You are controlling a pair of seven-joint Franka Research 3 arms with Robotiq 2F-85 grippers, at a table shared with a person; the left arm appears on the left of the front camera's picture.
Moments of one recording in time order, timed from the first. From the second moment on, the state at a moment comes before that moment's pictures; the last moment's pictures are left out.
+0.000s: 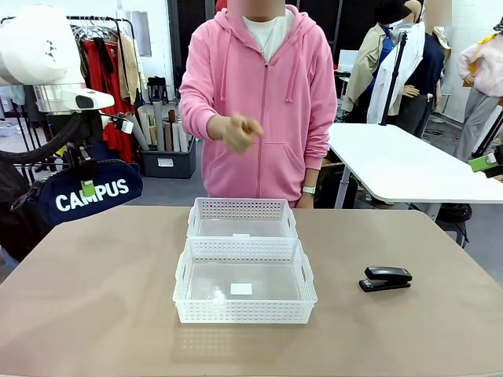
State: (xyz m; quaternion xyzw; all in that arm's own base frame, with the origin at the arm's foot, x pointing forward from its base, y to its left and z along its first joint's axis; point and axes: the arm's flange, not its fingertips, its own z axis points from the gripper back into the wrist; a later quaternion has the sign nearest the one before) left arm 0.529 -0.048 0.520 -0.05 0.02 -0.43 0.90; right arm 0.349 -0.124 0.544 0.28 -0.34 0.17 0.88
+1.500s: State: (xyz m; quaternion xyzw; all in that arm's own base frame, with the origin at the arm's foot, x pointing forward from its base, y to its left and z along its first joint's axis) left arm 0.508 -0.061 0.516 -0.05 0.02 -0.45 0.89; right arm 0.349 -0.124 0.544 0.28 -0.34 0.17 0.88
